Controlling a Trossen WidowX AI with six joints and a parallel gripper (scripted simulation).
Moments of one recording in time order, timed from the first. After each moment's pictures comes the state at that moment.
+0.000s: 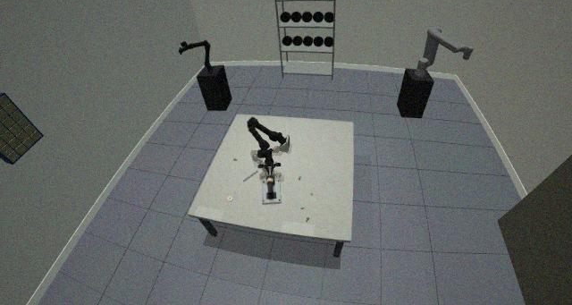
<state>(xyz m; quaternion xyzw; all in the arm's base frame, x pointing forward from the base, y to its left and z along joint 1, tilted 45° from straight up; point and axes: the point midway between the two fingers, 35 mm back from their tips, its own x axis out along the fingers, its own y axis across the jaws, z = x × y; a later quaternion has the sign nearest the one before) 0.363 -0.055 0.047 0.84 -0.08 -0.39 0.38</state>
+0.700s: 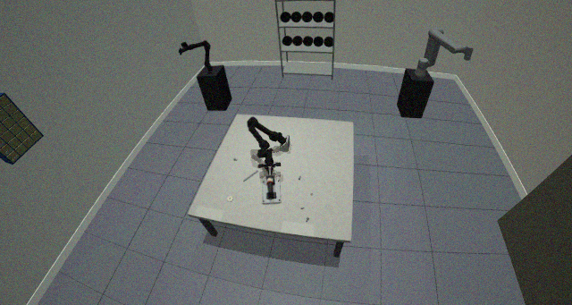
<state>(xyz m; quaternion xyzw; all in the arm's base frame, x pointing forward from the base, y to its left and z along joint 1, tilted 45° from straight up) 0.361 -0.055 0.047 0.84 -0.08 -0.39 0.38</state>
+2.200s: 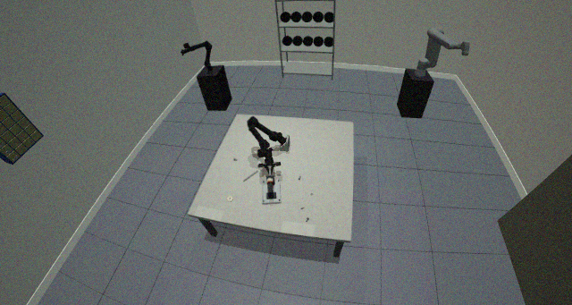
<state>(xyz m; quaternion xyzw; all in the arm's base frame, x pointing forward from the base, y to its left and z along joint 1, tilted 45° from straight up) 0.356 -0.056 0.048 0.84 -0.08 -0.39 0.38</state>
